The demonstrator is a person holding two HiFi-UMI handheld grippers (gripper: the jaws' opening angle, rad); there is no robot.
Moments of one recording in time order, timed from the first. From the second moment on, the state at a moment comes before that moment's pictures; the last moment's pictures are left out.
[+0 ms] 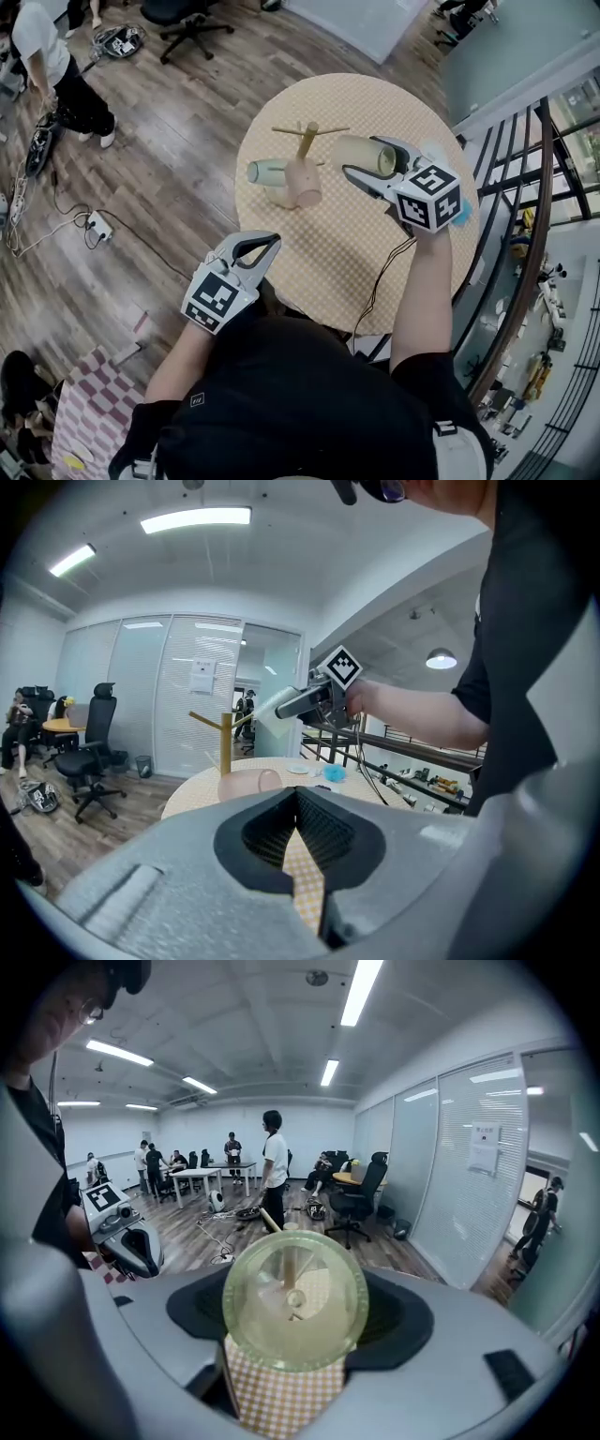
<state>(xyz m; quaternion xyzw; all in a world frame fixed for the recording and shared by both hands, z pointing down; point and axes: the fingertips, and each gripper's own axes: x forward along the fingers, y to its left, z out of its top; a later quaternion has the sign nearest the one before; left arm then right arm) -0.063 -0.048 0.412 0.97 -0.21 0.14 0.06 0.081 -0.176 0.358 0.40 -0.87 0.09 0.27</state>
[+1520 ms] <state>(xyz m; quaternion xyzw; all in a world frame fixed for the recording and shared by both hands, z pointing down) -0.040 -0.069 0.430 0.95 -0.25 0.15 0.10 0.090 -0.226 0.396 0.33 -0.89 0.09 0.31</state>
